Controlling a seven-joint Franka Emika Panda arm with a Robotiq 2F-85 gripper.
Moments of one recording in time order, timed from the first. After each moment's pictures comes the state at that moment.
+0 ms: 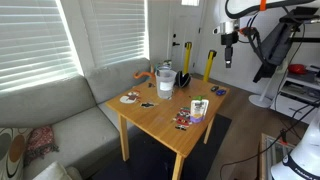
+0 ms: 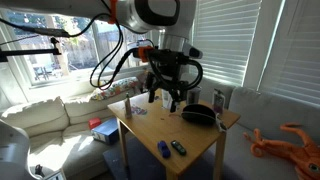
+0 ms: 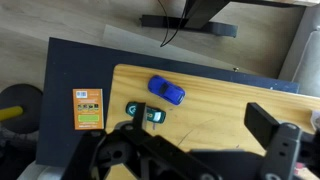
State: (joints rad) arm -0.10 -0.18 -0.26 -1.87 -0.13 1.46 -0.43
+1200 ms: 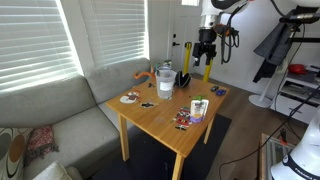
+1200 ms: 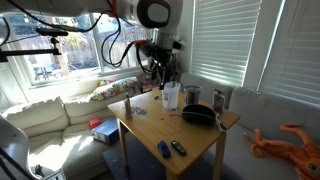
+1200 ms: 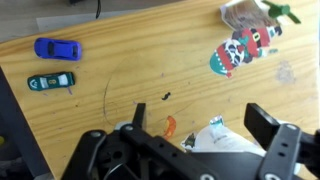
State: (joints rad) arm -0.07 -0.08 -0.12 -1.75 0.15 1.58 0.15
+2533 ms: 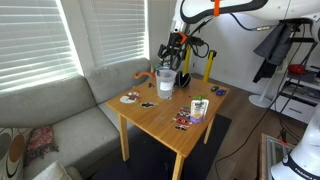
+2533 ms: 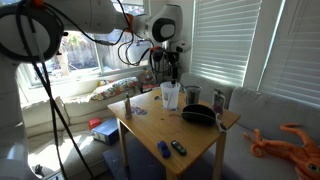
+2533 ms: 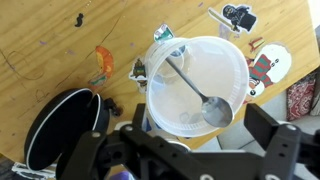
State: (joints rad) arm -0.01 0.20 -0.05 -1.52 0.15 1.88 0.58
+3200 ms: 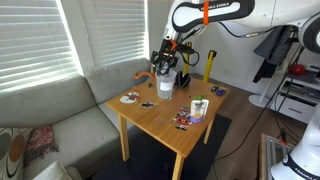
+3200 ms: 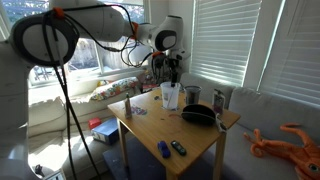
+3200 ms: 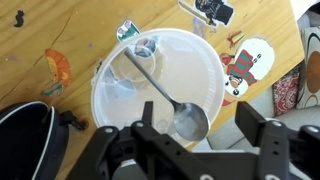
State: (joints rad) arm 0.00 0.29 -0.03 -1.49 0.21 1.98 0.61
